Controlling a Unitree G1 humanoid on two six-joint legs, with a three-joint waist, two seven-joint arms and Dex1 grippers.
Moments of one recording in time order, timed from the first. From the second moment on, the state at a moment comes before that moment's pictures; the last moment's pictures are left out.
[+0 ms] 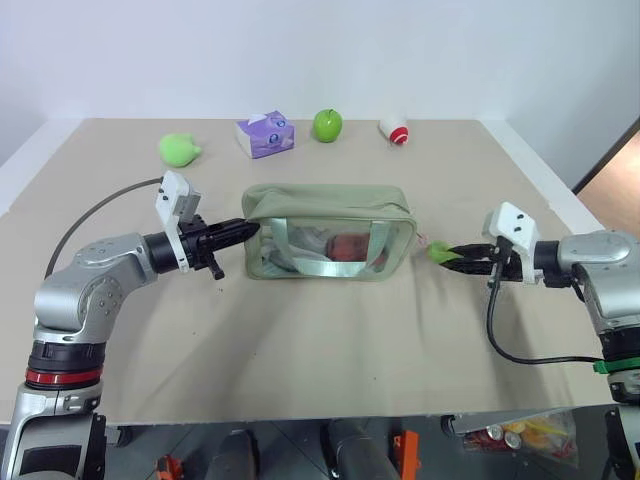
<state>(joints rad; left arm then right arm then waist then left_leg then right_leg) -0.51 0.61 0.12 -0.08 -0.63 0.71 -0.87 -0.58 -0.91 -0.01 0.35 0.20 0.25 1.28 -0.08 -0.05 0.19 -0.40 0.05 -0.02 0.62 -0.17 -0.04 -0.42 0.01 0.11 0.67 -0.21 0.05</state>
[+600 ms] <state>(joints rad) -0.36 0.74 0.31 -0.15 -0.76 0.81 -0.88 -0.50 -0.94 -0.27 0.23 0.50 0.58 1.27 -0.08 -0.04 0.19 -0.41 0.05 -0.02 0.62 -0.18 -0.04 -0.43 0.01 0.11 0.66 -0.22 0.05</state>
